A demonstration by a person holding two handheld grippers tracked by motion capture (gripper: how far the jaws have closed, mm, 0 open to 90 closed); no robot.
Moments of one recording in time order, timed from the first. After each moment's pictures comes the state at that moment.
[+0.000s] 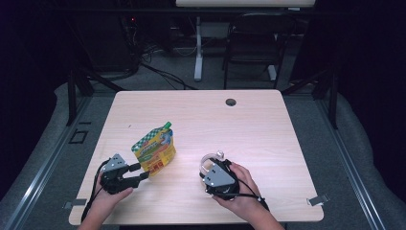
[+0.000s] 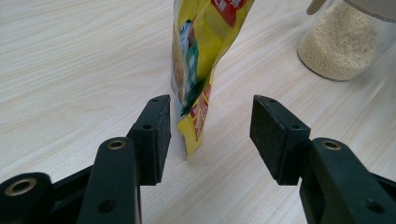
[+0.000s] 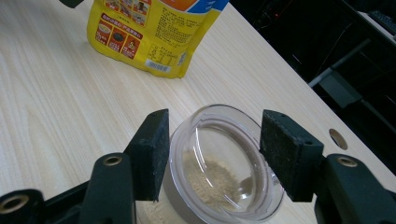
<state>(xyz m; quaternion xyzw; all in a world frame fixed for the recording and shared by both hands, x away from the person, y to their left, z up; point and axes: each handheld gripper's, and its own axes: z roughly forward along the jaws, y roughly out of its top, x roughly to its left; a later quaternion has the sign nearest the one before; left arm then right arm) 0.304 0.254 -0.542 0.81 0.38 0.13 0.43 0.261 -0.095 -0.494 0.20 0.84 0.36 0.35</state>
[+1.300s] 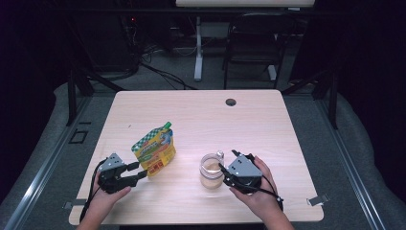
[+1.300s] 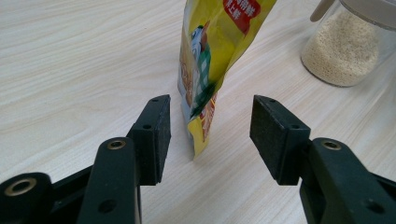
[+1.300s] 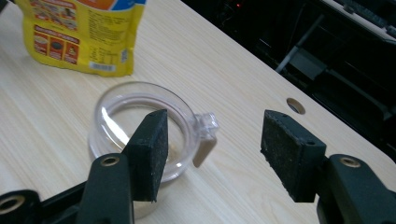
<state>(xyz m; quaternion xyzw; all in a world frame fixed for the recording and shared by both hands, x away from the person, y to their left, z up) 0.304 0.260 -0.540 0.80 0.39 0.13 0.44 0.266 -0.146 -0.479 0.30 0.80 0.38 0.36</state>
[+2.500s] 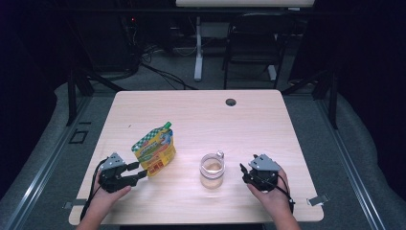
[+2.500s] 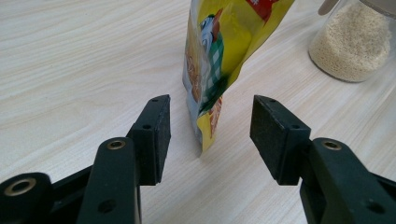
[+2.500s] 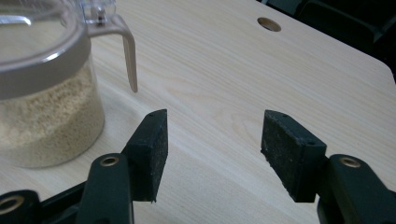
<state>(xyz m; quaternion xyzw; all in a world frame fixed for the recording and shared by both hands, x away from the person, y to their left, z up) 0.309 0.262 -0.545 0.80 0.39 0.13 0.43 0.291 -0.203 -0.533 0.41 0.78 0.34 0.34</state>
